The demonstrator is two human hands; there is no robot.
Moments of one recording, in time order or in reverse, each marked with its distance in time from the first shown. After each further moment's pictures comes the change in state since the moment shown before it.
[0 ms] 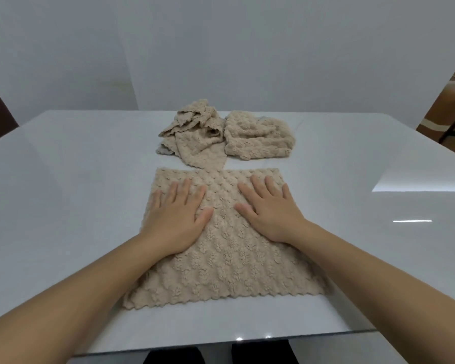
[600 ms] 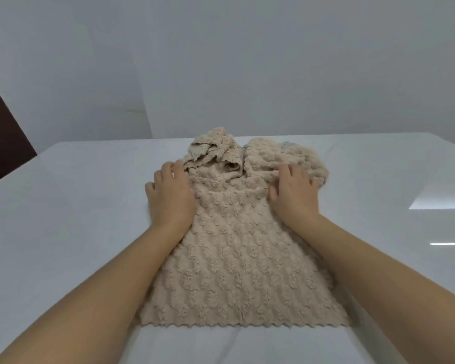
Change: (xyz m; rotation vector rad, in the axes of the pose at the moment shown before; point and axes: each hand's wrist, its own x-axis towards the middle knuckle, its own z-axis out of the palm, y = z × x) left_hand 0.138 -0.050 -0.029 0.012 0.629 -0.245; right_hand 0.146 0.025 -0.023 0.081 0.587 0.184
